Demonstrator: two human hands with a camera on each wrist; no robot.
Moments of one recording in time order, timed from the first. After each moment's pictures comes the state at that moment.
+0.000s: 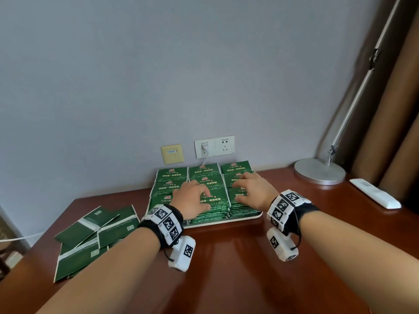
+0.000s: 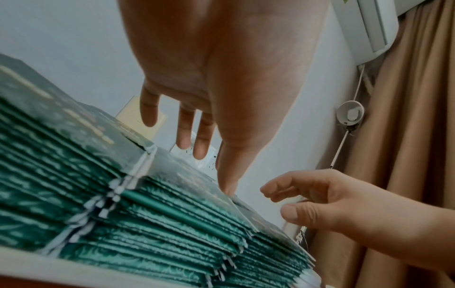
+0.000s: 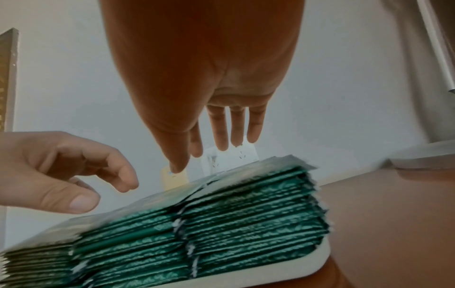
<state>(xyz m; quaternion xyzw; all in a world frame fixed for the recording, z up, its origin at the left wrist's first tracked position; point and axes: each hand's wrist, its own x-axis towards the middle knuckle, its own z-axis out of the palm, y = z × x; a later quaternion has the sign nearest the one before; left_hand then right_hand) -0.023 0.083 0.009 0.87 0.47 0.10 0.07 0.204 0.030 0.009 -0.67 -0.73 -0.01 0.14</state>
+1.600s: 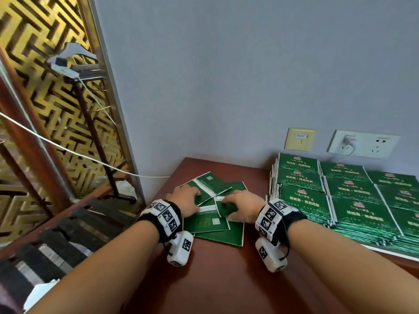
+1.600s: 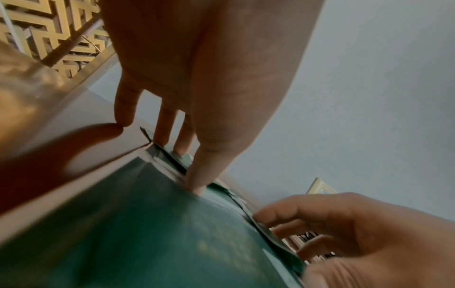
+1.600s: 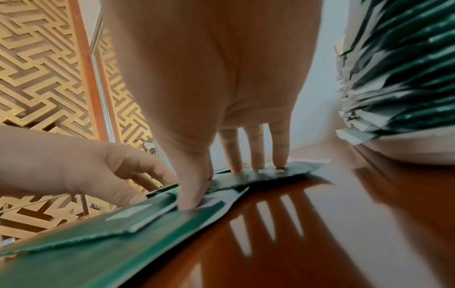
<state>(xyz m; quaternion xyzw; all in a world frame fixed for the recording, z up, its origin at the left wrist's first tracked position) -0.368 0.147 -0.065 0.70 0.70 0.02 0.13 -0.149 0.162 -0.058 -0.48 -0.87 0.11 -0.04</state>
